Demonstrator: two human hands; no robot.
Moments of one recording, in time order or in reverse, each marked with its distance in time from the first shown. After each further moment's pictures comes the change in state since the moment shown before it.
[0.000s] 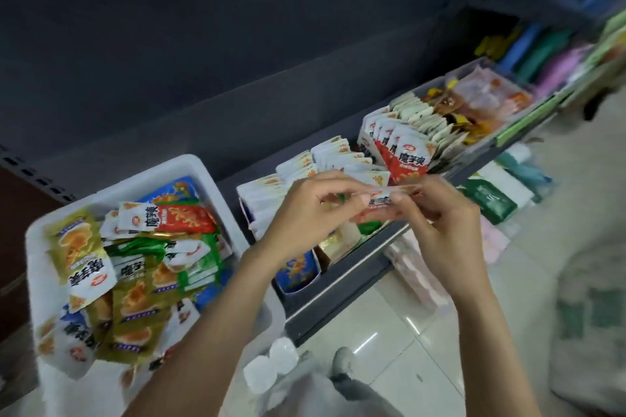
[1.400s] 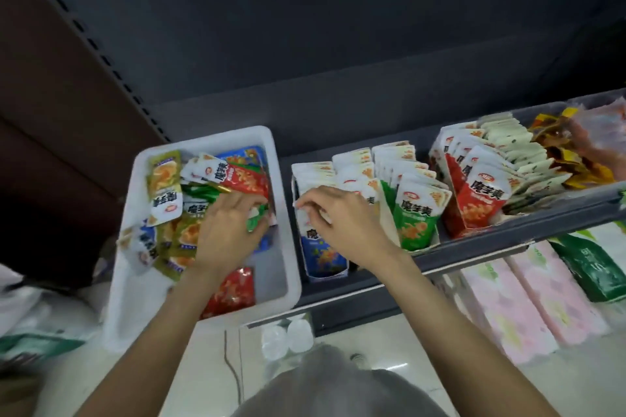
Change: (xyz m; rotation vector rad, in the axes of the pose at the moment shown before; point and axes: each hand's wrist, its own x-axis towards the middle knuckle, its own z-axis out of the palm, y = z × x) left_hand -0.109 -0.083 -0.058 1.065 0.503 -0.355; right_hand 0.028 0.004 0.115 -0.080 -0.656 -0.494
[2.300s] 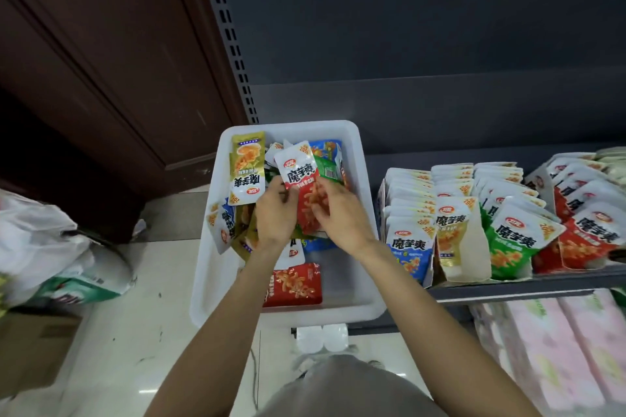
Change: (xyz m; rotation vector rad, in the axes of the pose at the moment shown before) left_hand 0.007 -0.071 0.011 -0.581 0.143 -0.656; right_hand 0.079 -0.046 0.135 0.025 -0.179 0.255
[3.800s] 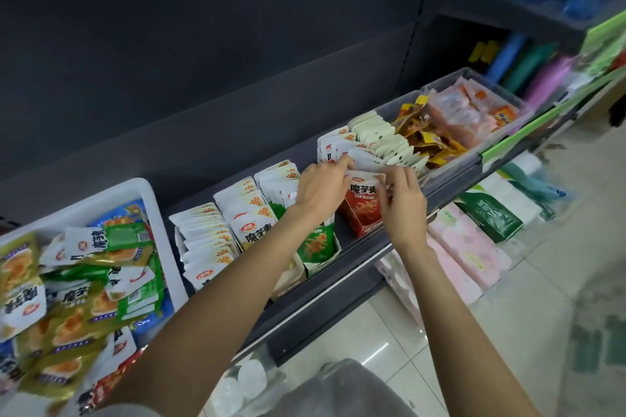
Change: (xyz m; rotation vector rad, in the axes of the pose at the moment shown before) left_hand -0.103 0.226 0.276 0.489 -0.569 0.951; right_hand -0.161 0.248 -0.212 -0.215 0.815 0.404
